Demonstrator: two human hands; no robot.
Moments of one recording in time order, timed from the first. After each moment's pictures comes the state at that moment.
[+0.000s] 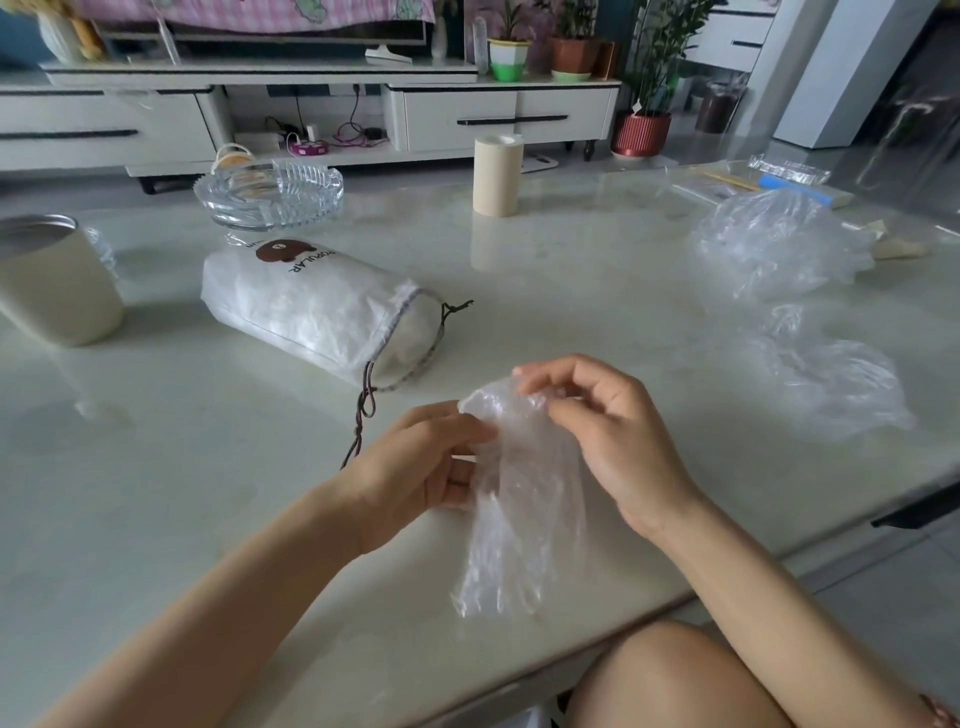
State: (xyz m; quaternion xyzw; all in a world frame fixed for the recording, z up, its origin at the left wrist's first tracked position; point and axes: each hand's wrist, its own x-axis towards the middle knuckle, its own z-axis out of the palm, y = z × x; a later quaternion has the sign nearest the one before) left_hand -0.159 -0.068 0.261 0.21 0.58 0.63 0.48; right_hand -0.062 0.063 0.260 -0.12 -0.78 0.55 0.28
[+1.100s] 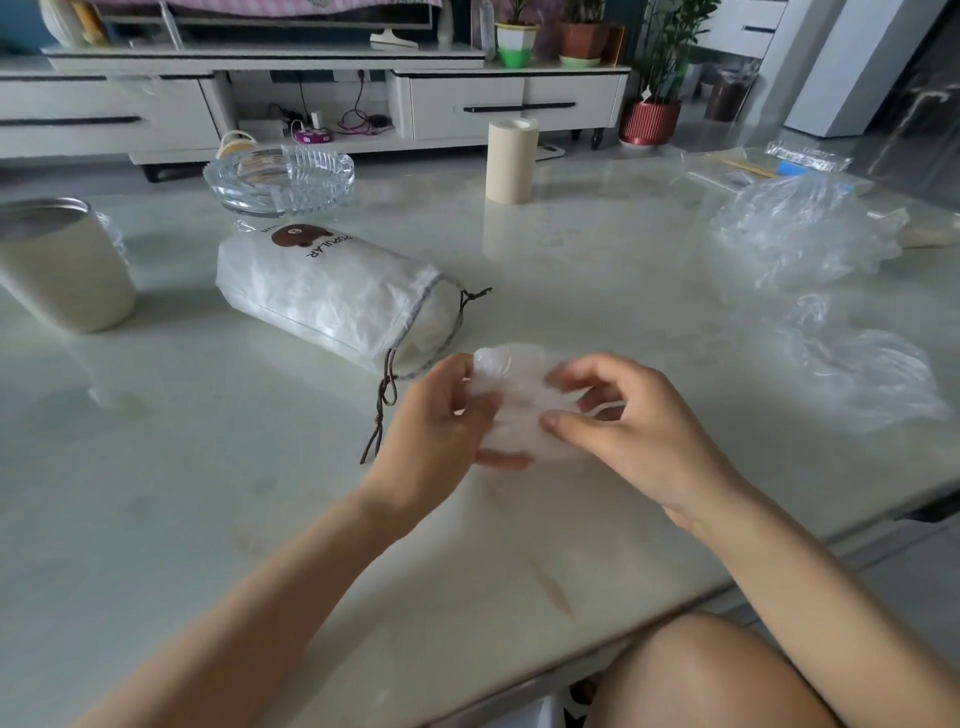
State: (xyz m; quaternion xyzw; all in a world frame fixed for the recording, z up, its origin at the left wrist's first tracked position) left_hand -0.159 -0.066 0.254 0.29 0.65 0.65 0.25; right_hand -0.063 0.062 0.261 -0.22 -0.82 0.50 0.19
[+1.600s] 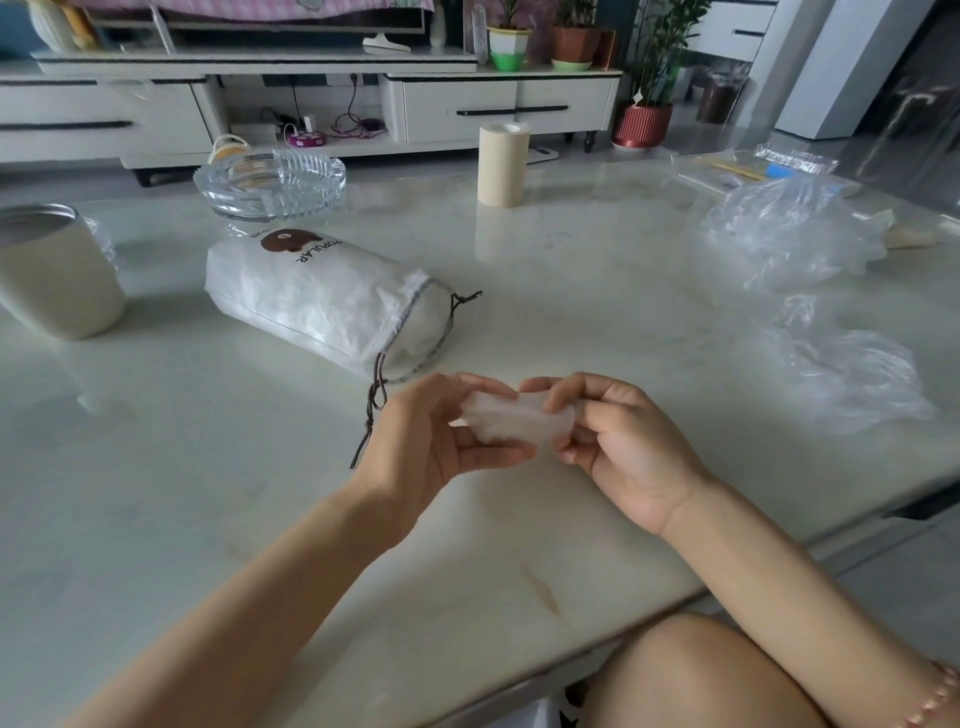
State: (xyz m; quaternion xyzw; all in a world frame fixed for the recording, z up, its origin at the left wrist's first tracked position) left_hand -0.159 -0.066 0.263 0.16 0.51 0.74 0.41; right_hand -0.068 0.061 0.257 -0.21 -0.59 0.77 0.15
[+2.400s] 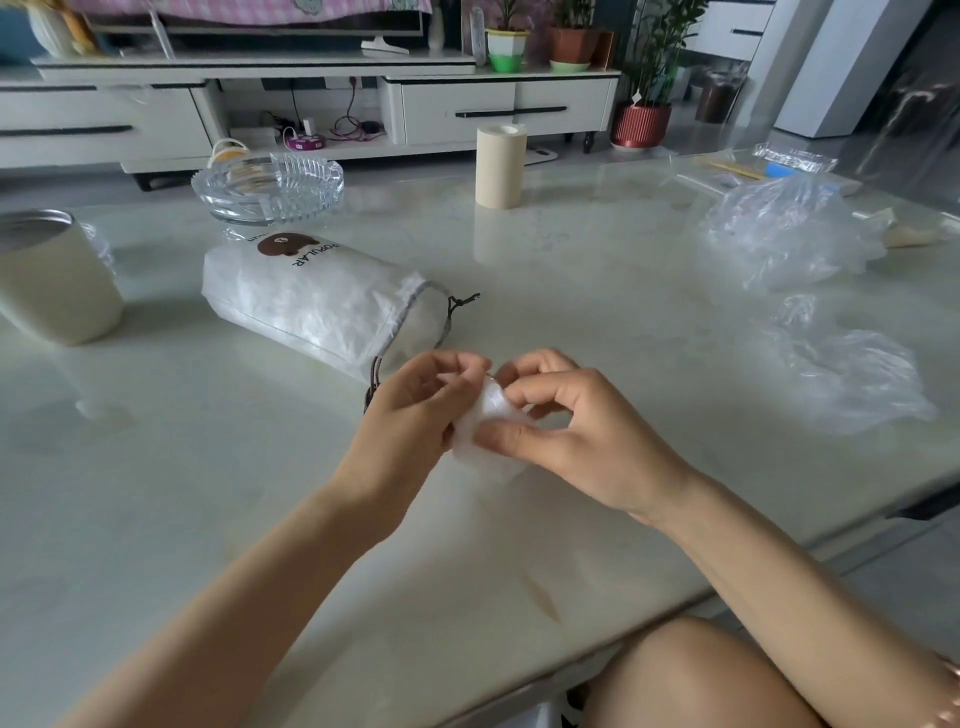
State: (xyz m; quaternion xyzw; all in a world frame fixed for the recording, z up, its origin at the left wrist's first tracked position) left_hand -0.165 -0.067 0.259 0.21 0.61 0.71 0.30; right_hand -0.073 0.051 0.267 -0.09 -0.84 0.52 0.13
